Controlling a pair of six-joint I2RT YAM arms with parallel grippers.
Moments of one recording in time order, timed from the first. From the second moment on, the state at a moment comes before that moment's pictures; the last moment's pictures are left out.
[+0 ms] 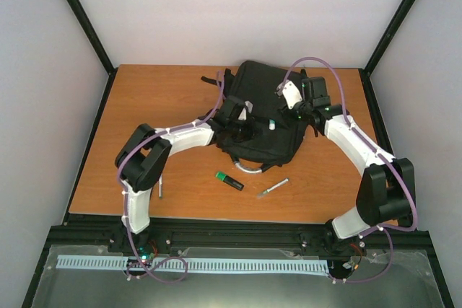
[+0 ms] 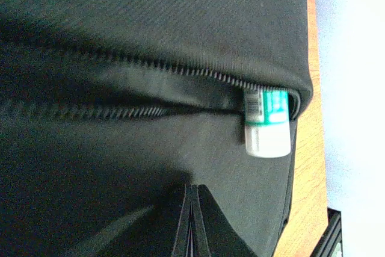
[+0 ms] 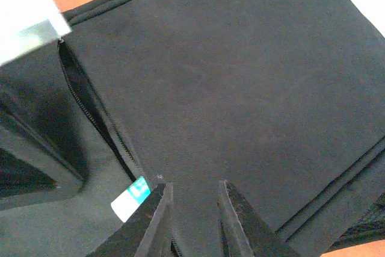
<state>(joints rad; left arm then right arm) -0.70 1.93 1.29 -0.08 0.35 -0.87 0.27 1.52 1.16 -0.41 -0.26 -0.40</state>
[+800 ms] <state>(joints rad) -0.76 2.12 1.55 -0.02 0.43 -0.91 0.16 1.52 1.15 -0.41 -0.27 -0.41</state>
